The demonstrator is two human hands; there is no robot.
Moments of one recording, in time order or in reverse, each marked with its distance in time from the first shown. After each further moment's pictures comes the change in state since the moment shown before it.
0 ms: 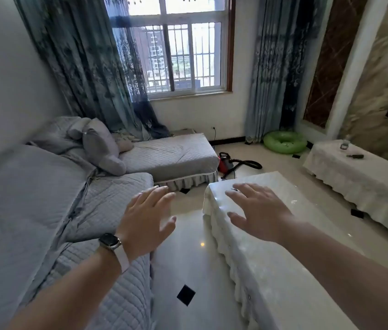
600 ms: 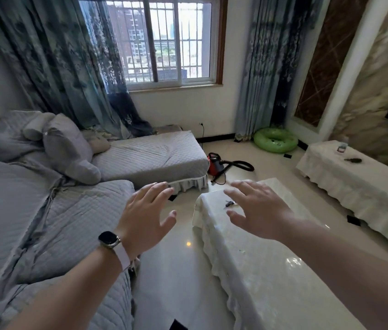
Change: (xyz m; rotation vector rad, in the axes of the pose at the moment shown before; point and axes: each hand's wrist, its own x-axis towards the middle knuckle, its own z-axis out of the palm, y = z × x) left_hand 0.218 -0.123 0.126 -0.161 0.009 -0.011; right_hand 0.226 0.105 0.088 -0.032 -0.027 0.039
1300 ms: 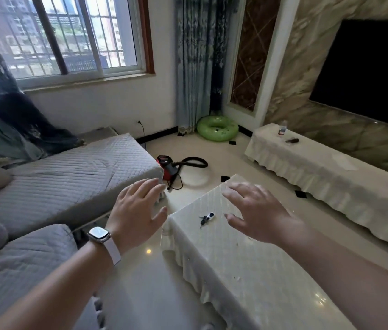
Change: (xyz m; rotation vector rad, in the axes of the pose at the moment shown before) left_hand 0.296 -0.174 0.147 -0.135 -0.086 0.309; right_hand 0.216 0.091 0.092 -0.079 -0.074 0.364
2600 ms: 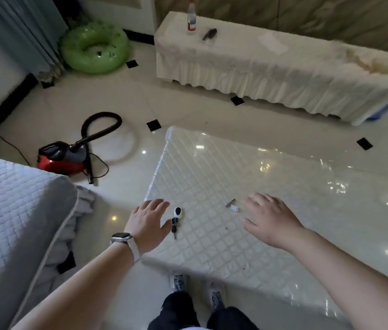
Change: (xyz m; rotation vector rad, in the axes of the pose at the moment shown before) left_hand 0.356 -0.064 0.419 -0.198 -0.740 0.412; right_hand 0.136 0.222 0.261 0.265 -0.427 0.829
